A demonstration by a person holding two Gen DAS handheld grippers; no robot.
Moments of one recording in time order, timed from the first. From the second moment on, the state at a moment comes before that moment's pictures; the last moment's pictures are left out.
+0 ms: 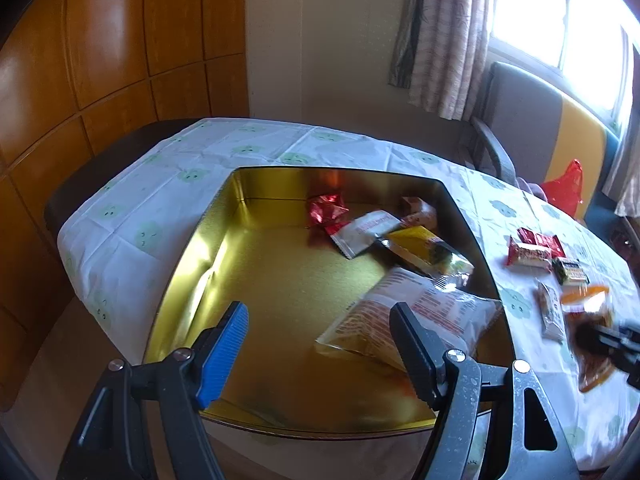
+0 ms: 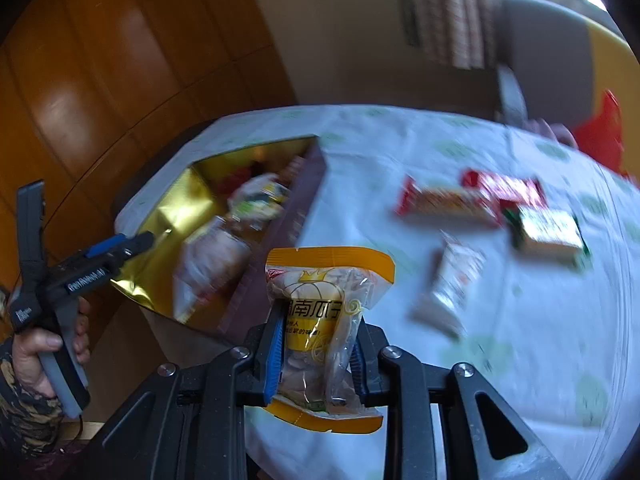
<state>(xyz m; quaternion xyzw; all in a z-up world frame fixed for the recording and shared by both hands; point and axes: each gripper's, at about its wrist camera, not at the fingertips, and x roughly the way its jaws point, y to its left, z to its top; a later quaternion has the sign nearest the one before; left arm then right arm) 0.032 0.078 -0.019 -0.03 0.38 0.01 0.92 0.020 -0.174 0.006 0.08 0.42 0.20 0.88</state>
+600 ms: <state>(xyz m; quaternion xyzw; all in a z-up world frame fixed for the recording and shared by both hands) 0.040 0.102 -0.026 -0.05 0.38 0.04 0.92 0.127 -0.027 0.006 0.01 0.45 0.26 0.85</state>
